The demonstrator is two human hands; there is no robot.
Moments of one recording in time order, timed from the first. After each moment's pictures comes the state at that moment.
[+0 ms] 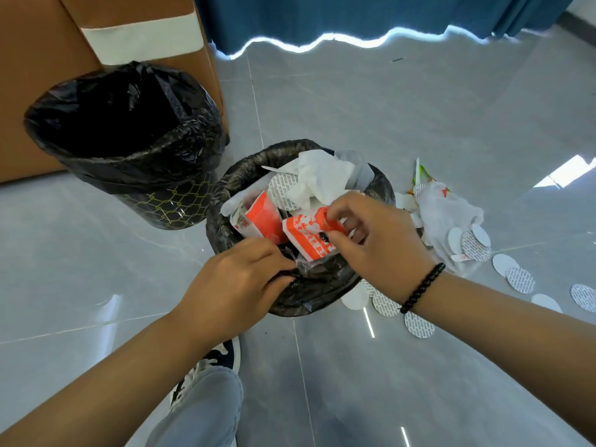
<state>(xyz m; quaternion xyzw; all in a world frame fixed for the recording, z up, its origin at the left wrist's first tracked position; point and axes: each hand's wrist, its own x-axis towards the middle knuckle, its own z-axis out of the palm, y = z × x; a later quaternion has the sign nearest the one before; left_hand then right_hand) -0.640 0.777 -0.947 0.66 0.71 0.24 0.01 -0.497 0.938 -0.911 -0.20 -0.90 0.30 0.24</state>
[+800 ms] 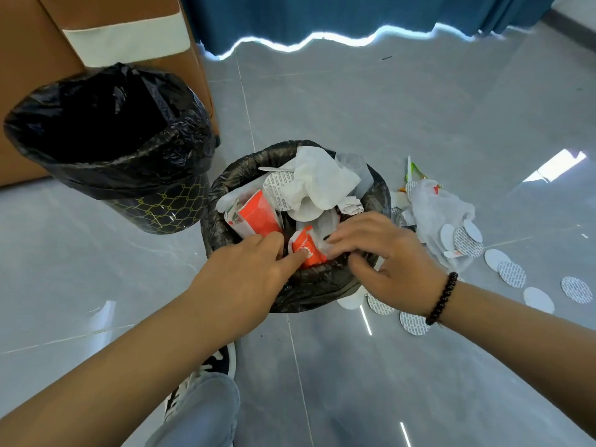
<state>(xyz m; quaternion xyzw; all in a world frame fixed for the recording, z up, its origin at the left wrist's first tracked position) -0.629 0.799 -0.922 0.70 0.71 -0.04 -0.04 -0.469 0.956 -0.935 -0.10 -0.92 0.30 0.23</state>
